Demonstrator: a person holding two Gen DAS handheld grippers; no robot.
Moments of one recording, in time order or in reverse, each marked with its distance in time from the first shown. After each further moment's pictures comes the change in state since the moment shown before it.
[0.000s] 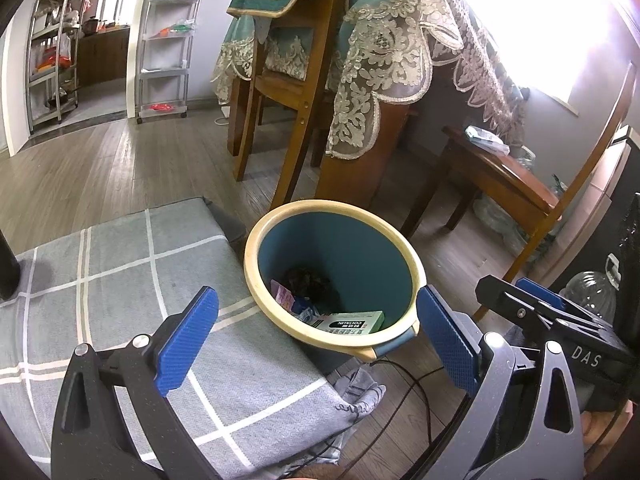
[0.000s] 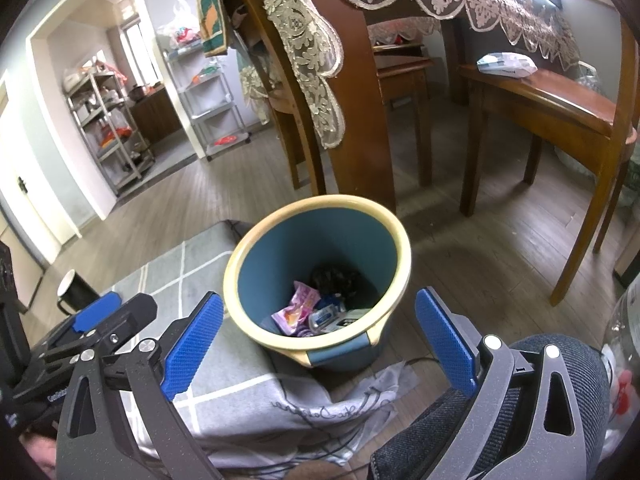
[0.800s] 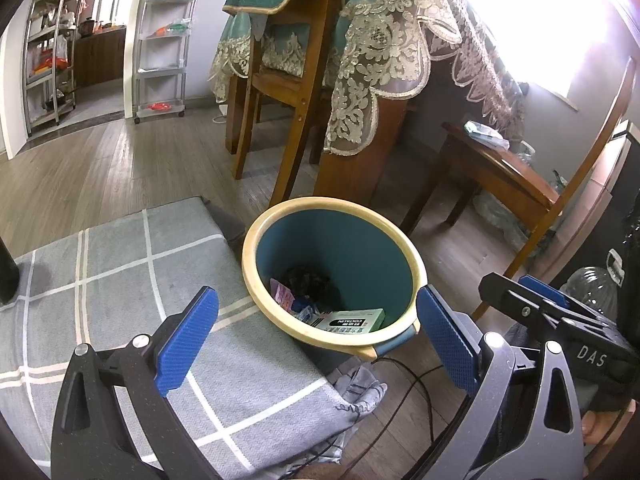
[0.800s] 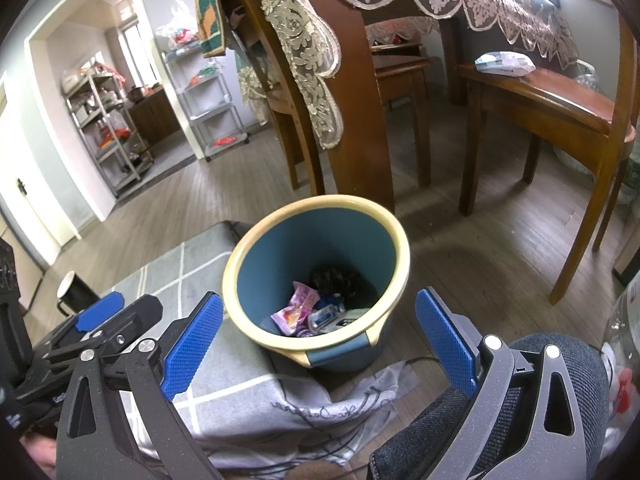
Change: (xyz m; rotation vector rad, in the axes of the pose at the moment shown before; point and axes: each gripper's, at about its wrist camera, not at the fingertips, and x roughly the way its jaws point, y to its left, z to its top) left arm 0.005 0.000 0.000 0.008 0.010 0.005; right arm 0.000 -0.001 0.001 0.006 0.000 0.000
